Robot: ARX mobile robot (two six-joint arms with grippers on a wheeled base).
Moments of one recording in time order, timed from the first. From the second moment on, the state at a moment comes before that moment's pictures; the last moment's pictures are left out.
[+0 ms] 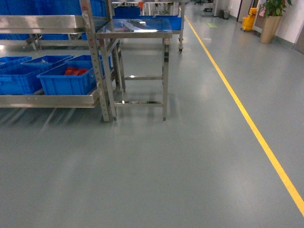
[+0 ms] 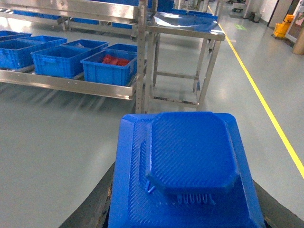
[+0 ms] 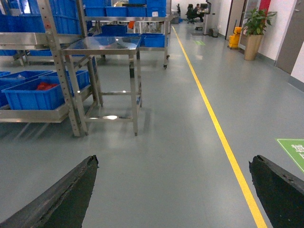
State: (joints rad) left arm -0.42 0.28 0.17 -0.03 -0.54 -0.15; right arm 0.00 0.01 0.01 -0.01 0.00 0.00
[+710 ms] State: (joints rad) left arm -0.42 0.28 0.17 -0.03 -0.54 -0.15; right arm 0.00 0.01 0.01 -0.01 0.00 0.00
